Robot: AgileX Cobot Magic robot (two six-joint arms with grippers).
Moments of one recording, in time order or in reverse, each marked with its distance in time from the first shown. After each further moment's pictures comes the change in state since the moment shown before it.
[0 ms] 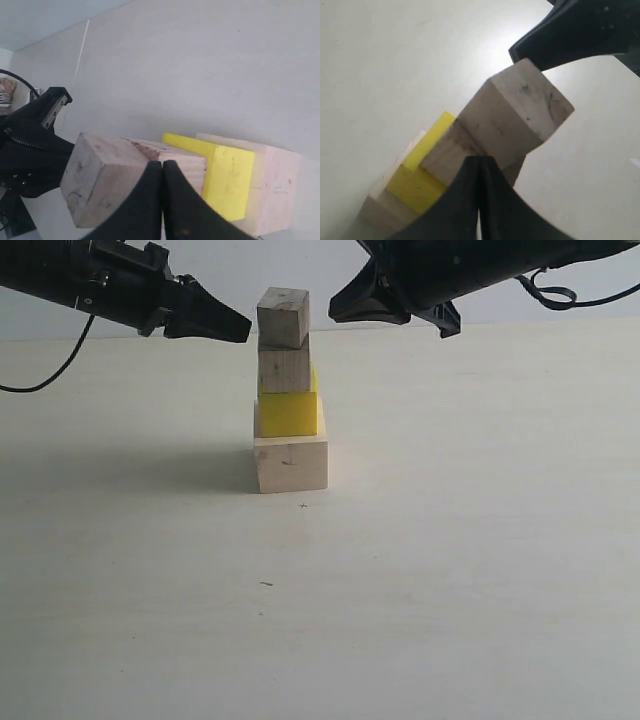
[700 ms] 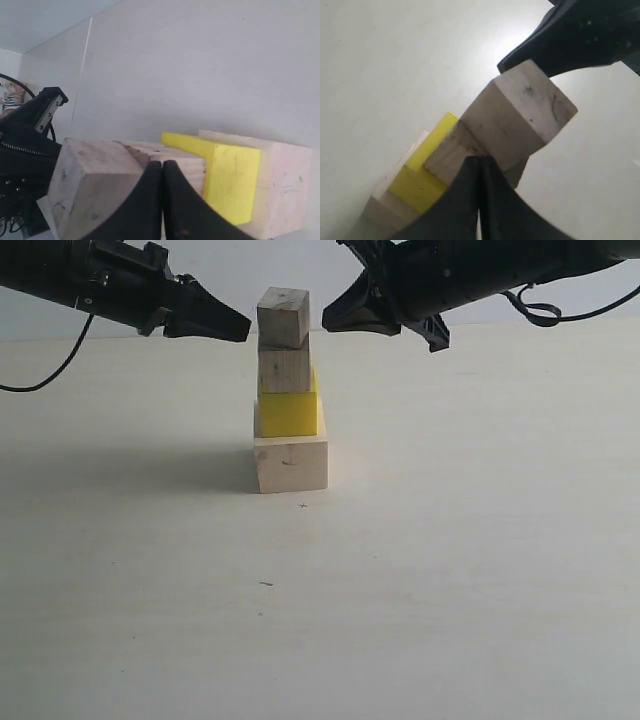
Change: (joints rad) left arm 0.000 0.000 0.000 0.002 -0.008 0.000; right arm 0.000 0.043 0.000 0.060 0.017 -0.016
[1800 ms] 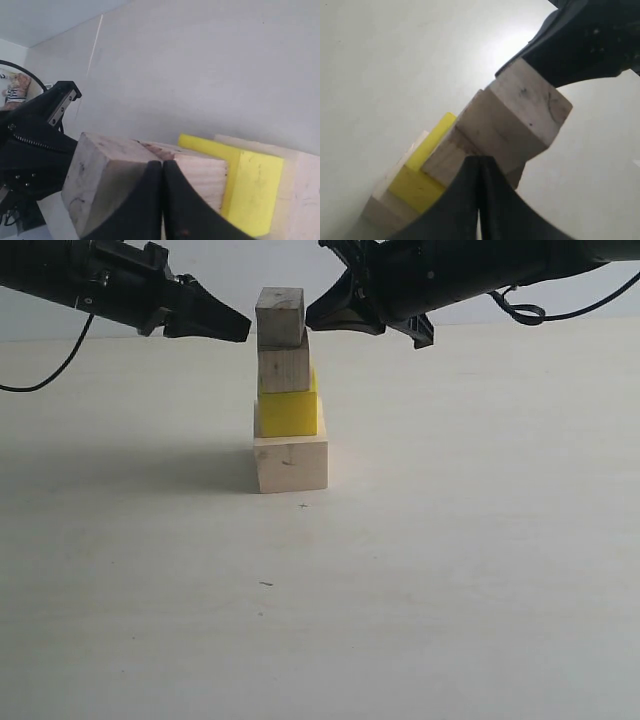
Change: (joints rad) left arm 0.000 0.000 0.000 0.000 -0.002 0.000; right arm 0.034 0.000 0.000 0.035 -0.023 -0.062
